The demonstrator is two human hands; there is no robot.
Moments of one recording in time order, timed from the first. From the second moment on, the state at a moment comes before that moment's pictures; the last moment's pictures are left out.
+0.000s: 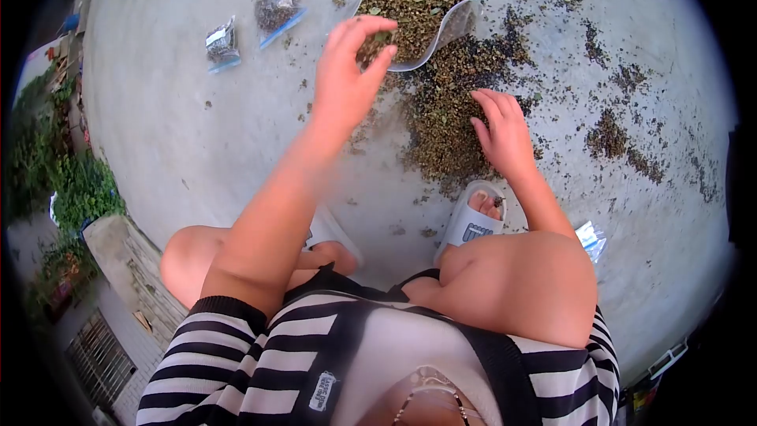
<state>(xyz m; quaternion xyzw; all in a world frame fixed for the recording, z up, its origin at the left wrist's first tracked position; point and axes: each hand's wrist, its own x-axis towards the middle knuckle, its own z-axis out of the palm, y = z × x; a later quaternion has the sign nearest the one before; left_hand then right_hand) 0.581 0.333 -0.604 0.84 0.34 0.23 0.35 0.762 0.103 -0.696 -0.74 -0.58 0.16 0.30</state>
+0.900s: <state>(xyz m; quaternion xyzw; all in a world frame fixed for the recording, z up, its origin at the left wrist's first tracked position) 0.512 0.374 -0.642 0.67 0.58 0.00 0.46 0.861 0.157 -0.680 -0.74 -0.47 0.21 0.43</state>
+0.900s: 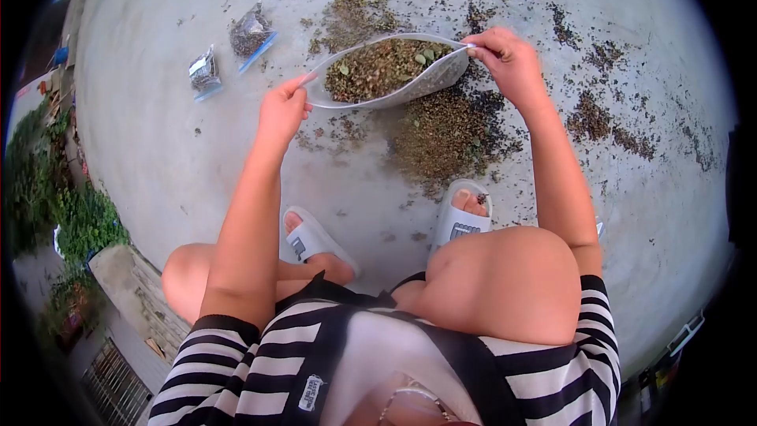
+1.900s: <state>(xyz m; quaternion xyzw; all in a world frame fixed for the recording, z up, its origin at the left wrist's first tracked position) 0.702 0.275 -0.631 0.95 0.18 0.15 0.20 0.834 0.137 -0.671 -0.75 -0.35 0.24 0.50</state>
